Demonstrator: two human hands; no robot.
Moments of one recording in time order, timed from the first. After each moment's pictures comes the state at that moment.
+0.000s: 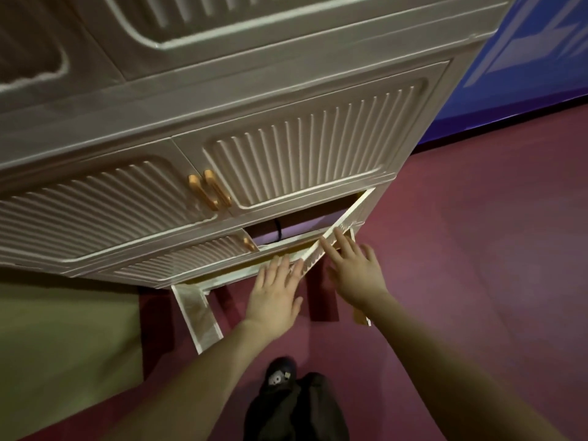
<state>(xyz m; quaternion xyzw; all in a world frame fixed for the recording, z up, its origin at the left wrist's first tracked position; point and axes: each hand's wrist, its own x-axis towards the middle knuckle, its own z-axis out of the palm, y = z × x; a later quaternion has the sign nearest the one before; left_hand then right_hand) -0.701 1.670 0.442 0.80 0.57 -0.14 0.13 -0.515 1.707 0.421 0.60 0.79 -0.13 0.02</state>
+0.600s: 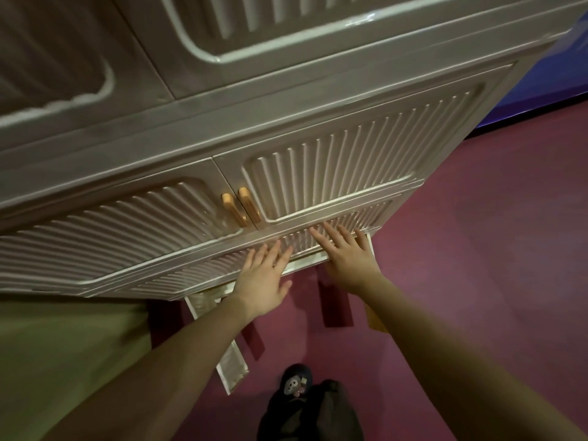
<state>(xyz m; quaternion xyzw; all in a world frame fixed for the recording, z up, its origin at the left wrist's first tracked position) -0.775 1.735 0.428 0.79 0.56 -0.16 0.18 -0.571 1.757 0.414 0.58 0.79 -0.17 0.05</state>
